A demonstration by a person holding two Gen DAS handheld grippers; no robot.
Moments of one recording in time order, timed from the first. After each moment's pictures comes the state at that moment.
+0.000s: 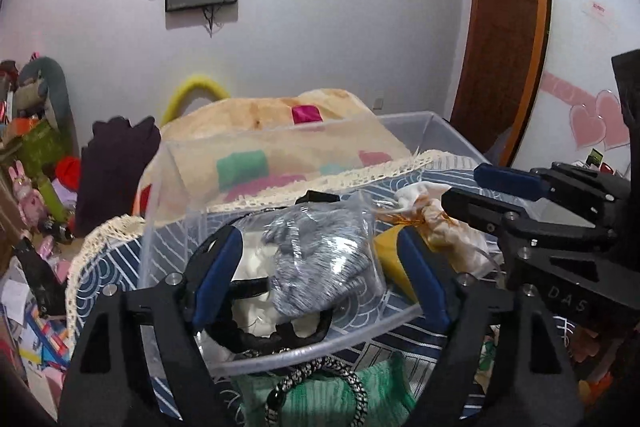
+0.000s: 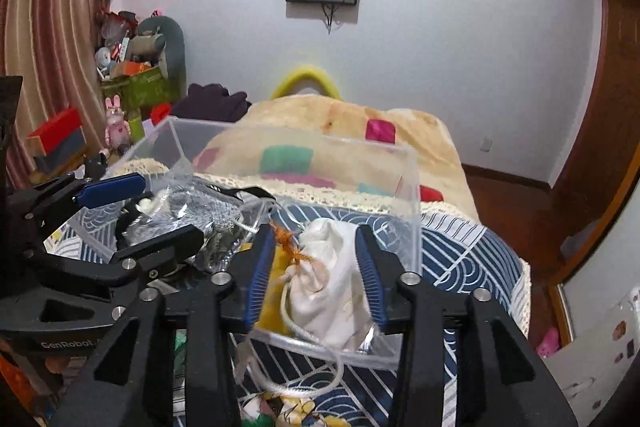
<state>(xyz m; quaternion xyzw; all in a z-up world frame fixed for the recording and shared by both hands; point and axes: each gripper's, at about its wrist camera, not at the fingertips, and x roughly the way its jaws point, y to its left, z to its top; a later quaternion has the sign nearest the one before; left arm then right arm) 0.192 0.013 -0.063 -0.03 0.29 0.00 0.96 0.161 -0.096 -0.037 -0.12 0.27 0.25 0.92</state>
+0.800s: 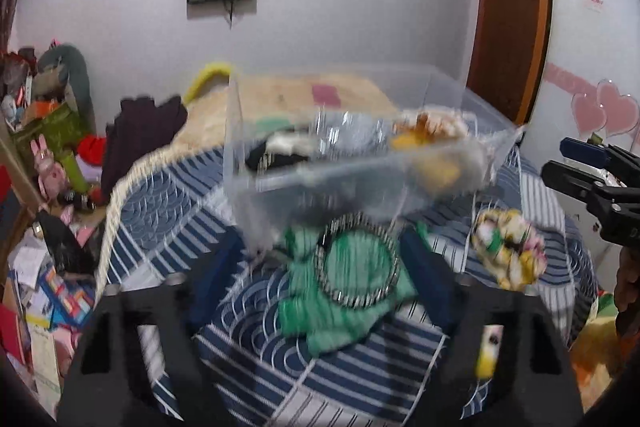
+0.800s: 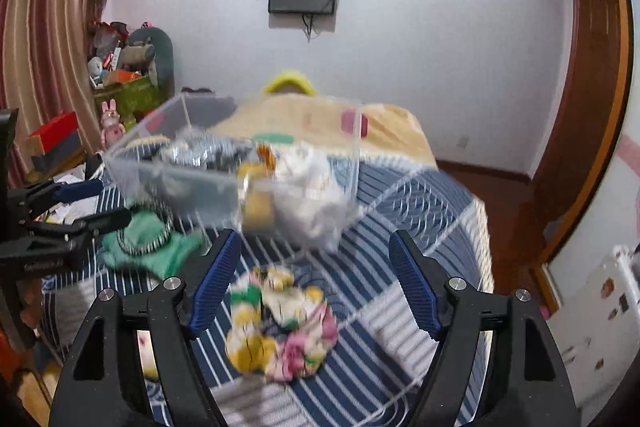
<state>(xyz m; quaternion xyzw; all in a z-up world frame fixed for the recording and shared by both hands) 0.100 0.035 -0.084 -0.03 0.28 0.02 0.96 0.098 -0.146 -0.063 -0.10 0.27 0.22 0.93</state>
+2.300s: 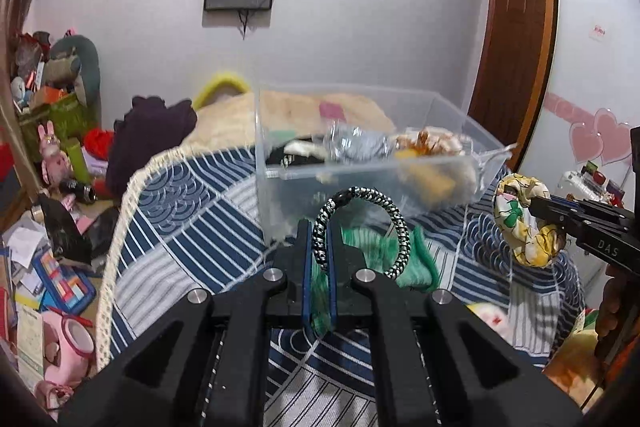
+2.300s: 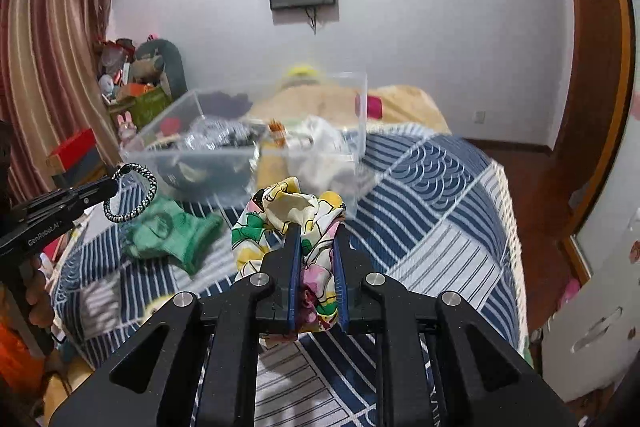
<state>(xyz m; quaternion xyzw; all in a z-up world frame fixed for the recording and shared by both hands) 0.066 0.044 -0.088 -0.07 0.26 0.03 0.96 0.076 -0.178 -0.067 -0.05 0.28 0.25 0.93</state>
